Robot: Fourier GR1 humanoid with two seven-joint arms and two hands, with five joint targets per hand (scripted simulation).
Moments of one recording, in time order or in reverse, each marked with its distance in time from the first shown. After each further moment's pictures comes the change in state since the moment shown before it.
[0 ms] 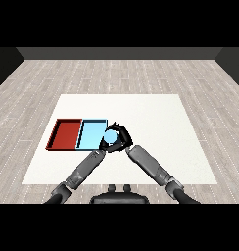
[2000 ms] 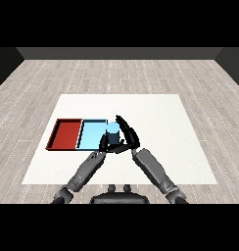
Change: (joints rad) left arm 0.048 -0.049 0.077 0.019 0.142 -0.028 -0.086; right arm 0.149 0.006 -0.115 -0.172 -0.048 0.122 0.079
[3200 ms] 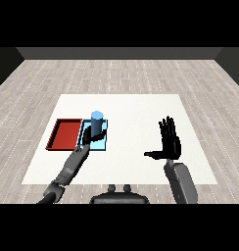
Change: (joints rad) left arm -0.064 0.148 0.220 0.142 -0.097 -0.045 0.094; right arm 0.390 -0.180 -0.326 -0.458 -0.081 0.114 0.024
